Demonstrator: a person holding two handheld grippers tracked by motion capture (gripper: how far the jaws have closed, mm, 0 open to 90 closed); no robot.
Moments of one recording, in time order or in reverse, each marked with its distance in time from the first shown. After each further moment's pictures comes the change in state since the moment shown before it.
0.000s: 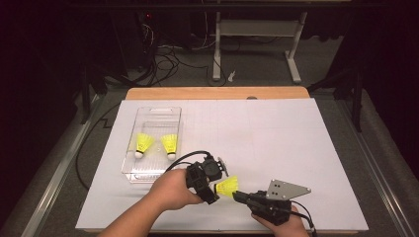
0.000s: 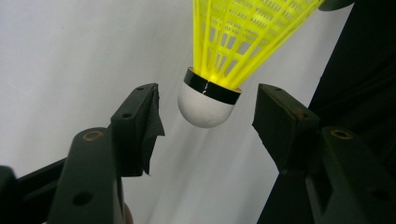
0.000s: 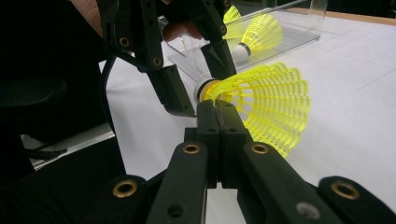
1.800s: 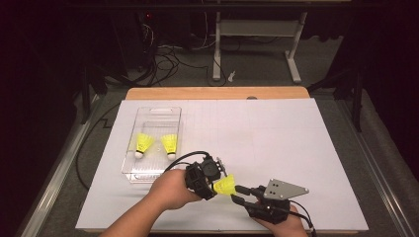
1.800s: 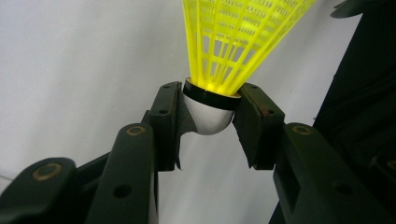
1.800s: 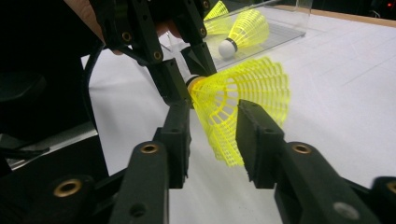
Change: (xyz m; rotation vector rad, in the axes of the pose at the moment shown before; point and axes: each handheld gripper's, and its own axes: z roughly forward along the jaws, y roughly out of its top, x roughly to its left) left arm 0.004 -0.005 0.004 -0.017 0.024 -0.012; right arm -0.002 -0.002 0.004 0.014 -0.057 -0.015
